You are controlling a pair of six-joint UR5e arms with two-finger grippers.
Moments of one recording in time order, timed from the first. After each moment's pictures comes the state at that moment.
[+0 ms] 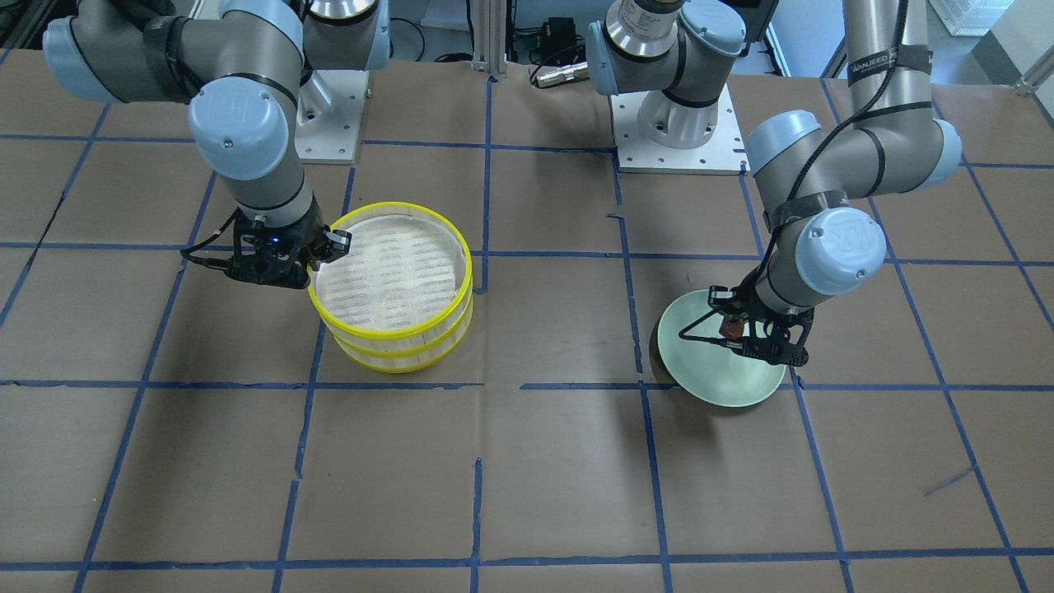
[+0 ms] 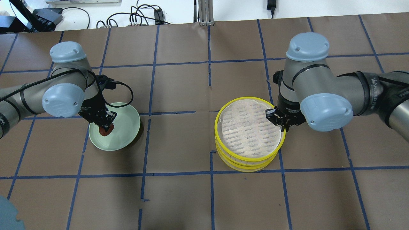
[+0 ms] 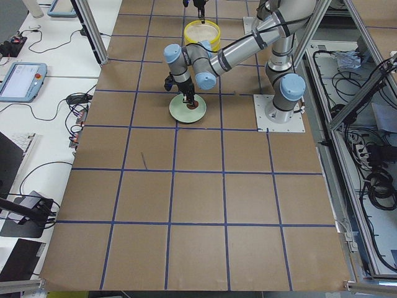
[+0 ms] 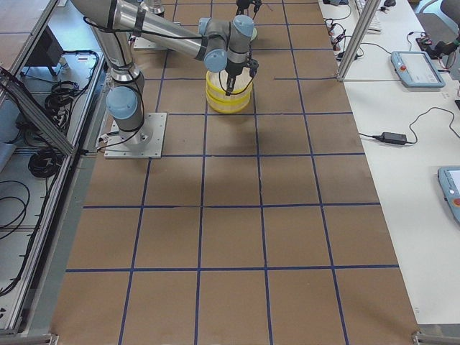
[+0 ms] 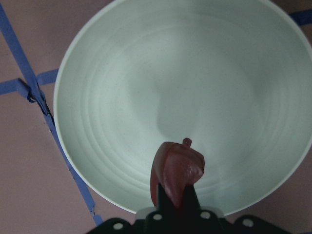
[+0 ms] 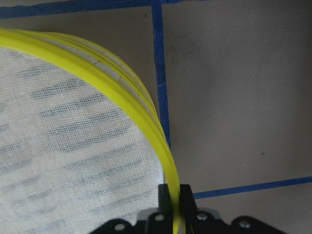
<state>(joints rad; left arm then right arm) -1.37 -1.84 -1.91 -1.21 1.72 0.39 1.62 -1.50 1.98 -1.88 -1.64 0.15</state>
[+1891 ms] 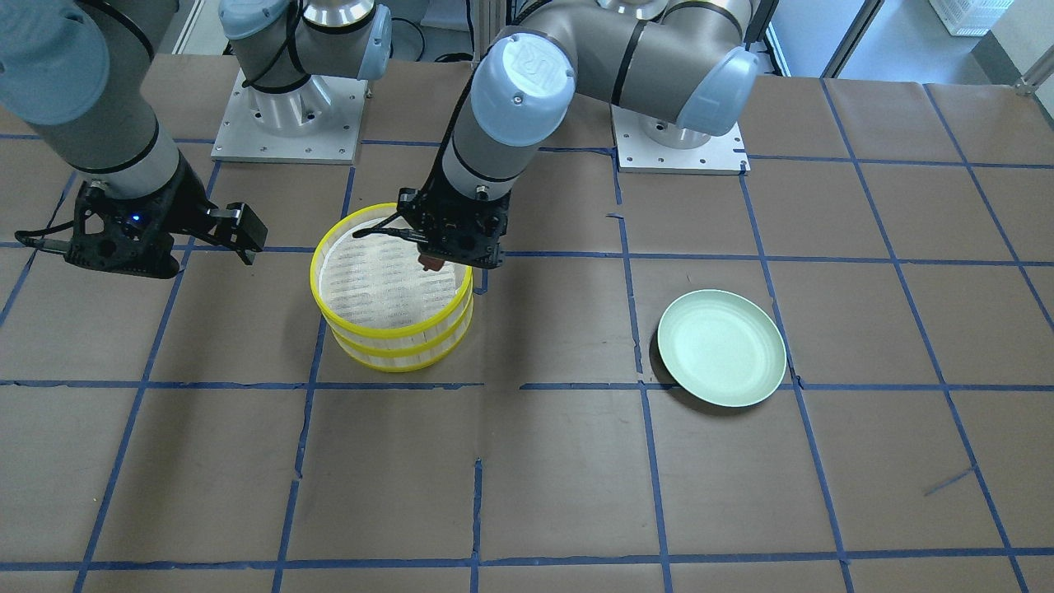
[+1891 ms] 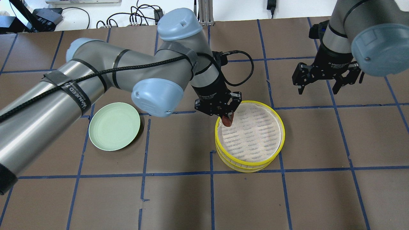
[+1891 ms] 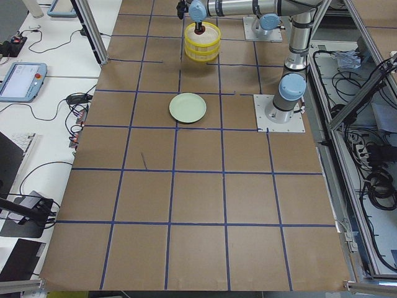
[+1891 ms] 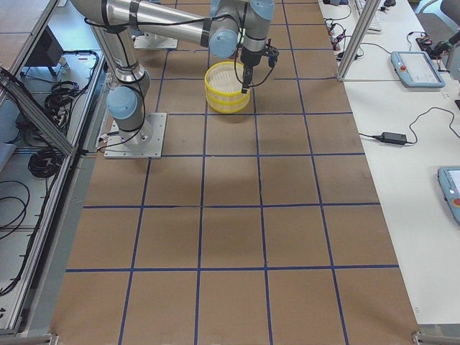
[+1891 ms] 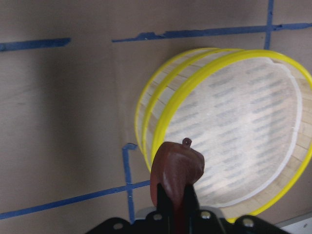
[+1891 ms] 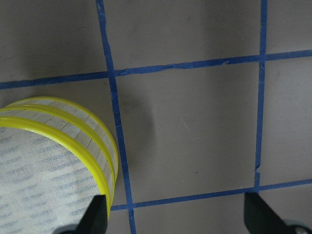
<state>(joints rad) -2.00 -1.85 -1.64 -1.26 1.22 -0.38 1.46 -1.51 1.69 -1.63 -1.64 -0.02</state>
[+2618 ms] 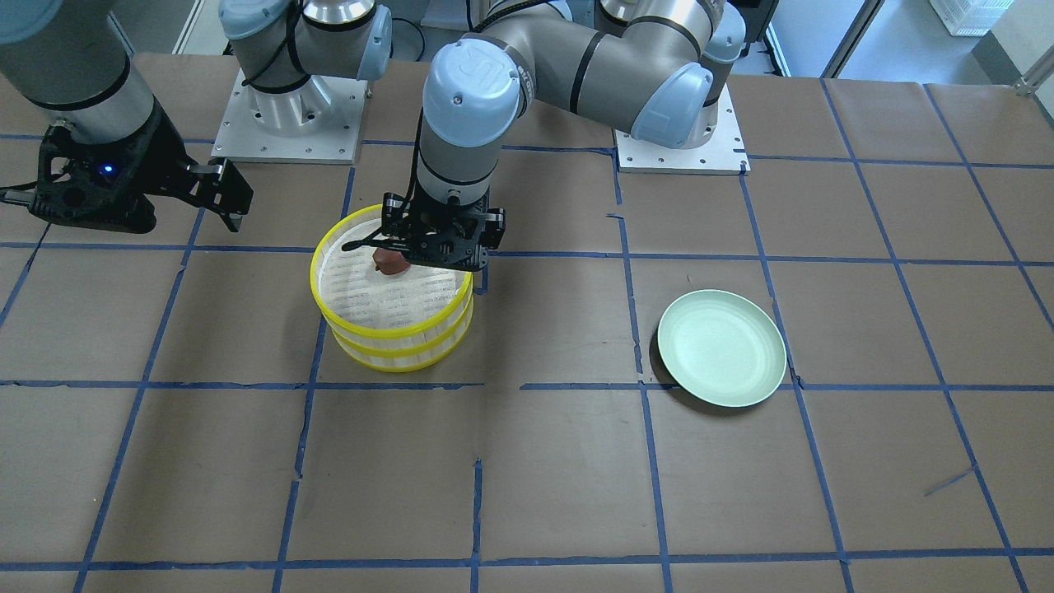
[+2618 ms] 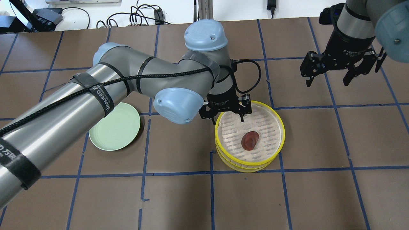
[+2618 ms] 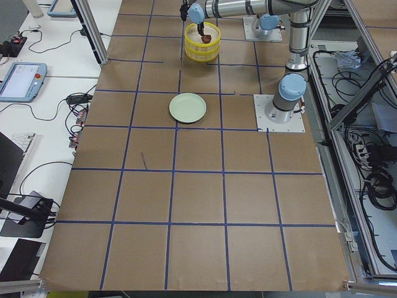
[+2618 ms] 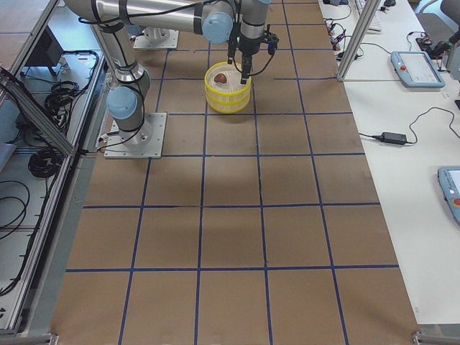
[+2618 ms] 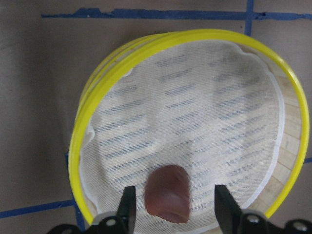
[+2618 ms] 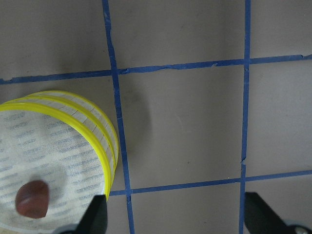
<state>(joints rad) -2.02 -1.86 -1.59 -1.32 1.38 -0.44 1.47 -1.56 1.61 -1.53 -1.63 -0.04</state>
